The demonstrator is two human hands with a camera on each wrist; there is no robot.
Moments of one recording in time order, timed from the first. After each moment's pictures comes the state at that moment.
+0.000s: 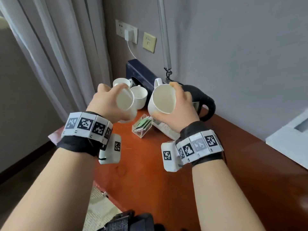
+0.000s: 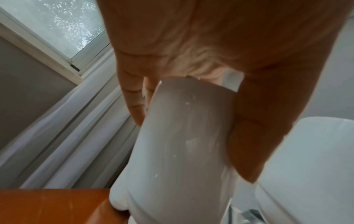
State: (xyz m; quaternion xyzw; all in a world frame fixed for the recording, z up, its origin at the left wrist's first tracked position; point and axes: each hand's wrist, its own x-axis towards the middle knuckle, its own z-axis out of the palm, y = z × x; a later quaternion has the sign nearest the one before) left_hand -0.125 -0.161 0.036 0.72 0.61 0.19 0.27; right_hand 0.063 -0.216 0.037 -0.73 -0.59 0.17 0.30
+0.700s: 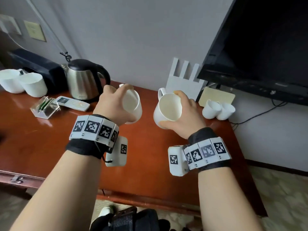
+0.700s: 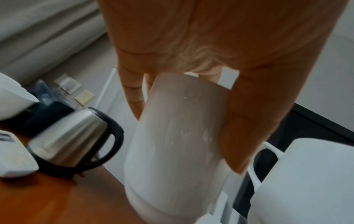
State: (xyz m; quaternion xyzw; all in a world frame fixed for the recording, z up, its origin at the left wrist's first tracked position) left_hand 0.092 -0.428 0.044 0.85 0.39 0.18 0.31; right_hand 0.230 -0.580 0.057 -0.86 -0.41 0.09 0.30
